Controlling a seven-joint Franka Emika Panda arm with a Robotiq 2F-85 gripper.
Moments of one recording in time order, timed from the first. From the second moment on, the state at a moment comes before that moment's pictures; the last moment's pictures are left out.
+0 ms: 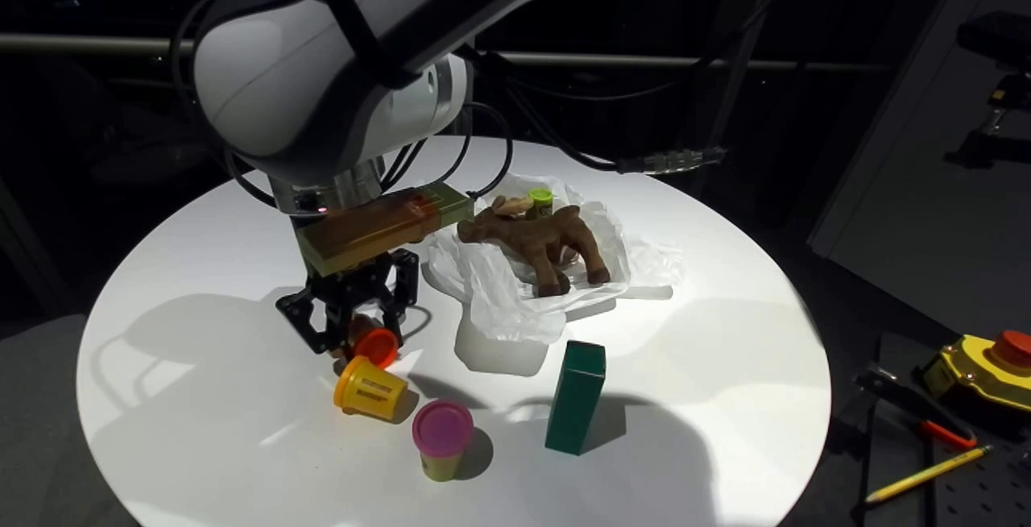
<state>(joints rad) 0.34 0.99 0.06 -1.22 0.00 2.03 0.39</state>
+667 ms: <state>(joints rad) 0.36 0.88 -0.02 -1.26 -0.11 2.03 0.46</state>
